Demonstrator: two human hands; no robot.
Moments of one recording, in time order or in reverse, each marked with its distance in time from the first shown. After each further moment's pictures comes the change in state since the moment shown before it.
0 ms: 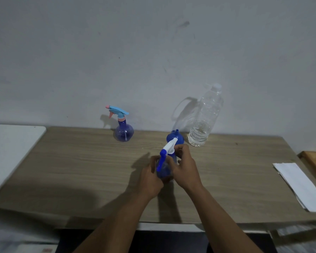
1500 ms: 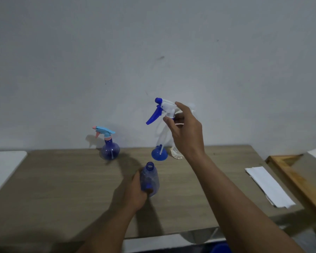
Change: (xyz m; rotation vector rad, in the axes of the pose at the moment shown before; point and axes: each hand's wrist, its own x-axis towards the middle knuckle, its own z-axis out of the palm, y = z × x) left_hand 0.000 0.002 -0.015 -0.083 -0.038 -0.028; right_hand 0.047 -0.141 -0.073 -0.140 0.342 -0.312
